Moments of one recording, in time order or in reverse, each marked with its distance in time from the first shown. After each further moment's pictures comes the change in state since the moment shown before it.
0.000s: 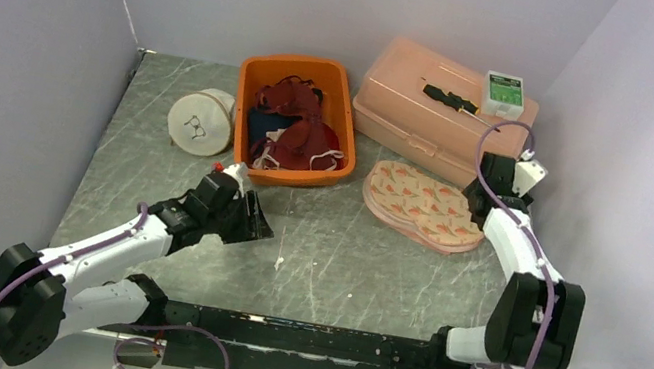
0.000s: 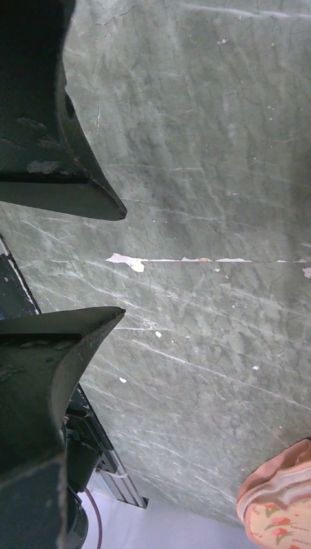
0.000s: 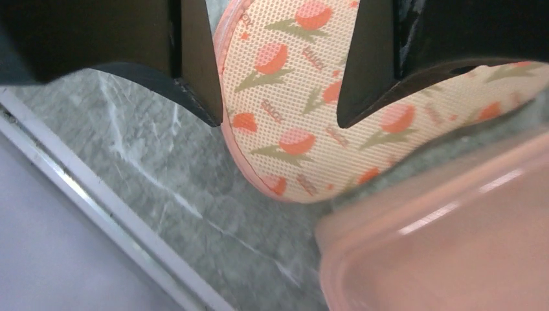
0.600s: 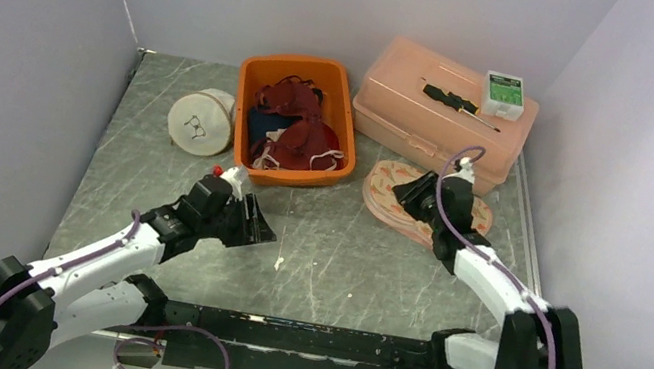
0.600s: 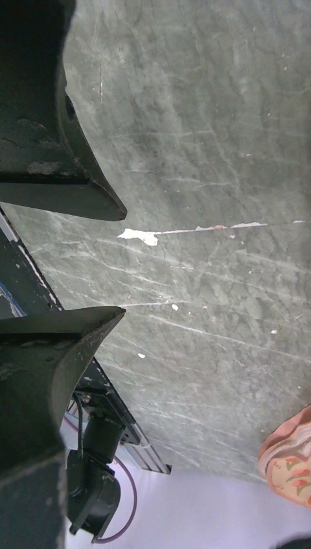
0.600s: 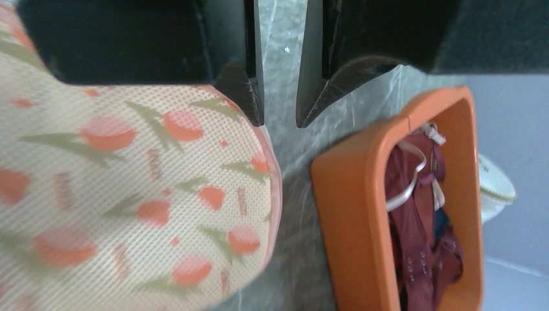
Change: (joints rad) left arm 0.000 -0.078 -0.050 0.049 0.072 -0.013; right arm 0.294 -0.248 -0.294 0.432 -0.560 0.211
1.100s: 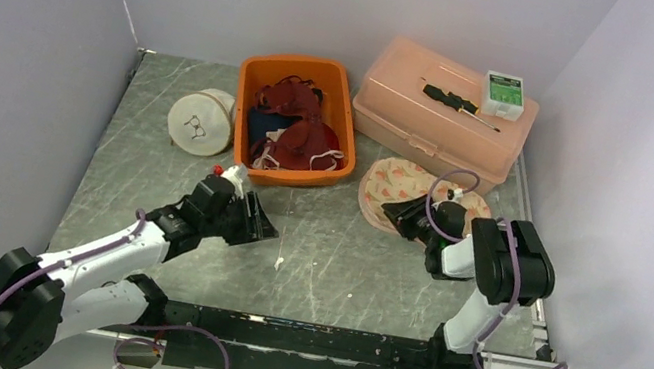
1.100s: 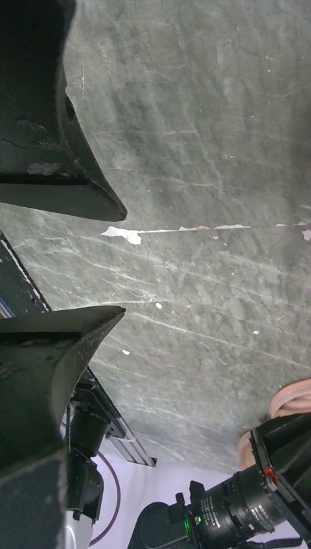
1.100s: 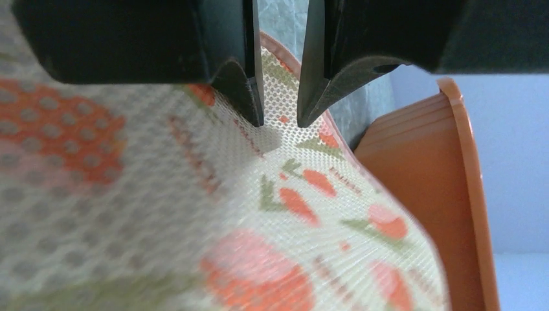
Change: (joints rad) left arm 0.000 0.032 -0.016 0.076 -0.013 -0.040; right arm -0.127 0.566 -0.215 0.727 -0.333 0.296
